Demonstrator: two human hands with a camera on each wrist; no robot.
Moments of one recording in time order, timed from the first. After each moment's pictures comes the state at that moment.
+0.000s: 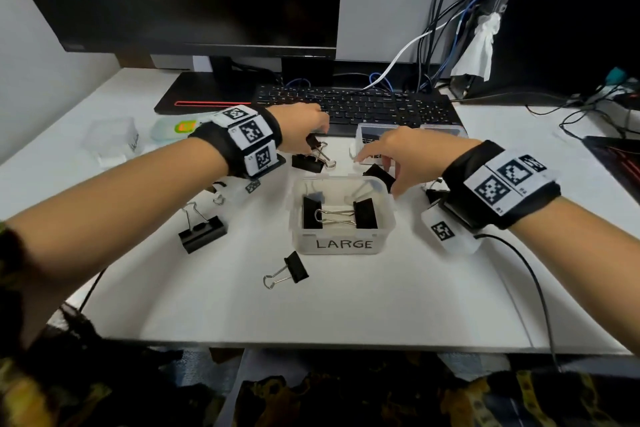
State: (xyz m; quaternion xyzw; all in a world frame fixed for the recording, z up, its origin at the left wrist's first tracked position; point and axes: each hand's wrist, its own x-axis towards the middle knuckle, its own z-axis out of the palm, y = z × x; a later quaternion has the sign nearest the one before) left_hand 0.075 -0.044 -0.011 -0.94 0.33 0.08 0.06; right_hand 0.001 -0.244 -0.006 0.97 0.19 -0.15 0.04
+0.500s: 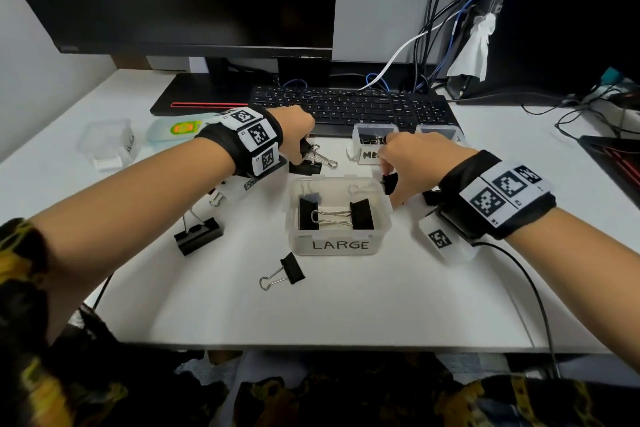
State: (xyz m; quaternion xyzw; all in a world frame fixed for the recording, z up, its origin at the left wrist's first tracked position) left_hand 0.087 -0.048 -0.019 -0.95 0.27 0.09 0.11; right_hand -0.008 -0.244 -0.012 0.97 0.12 -0.14 0.13
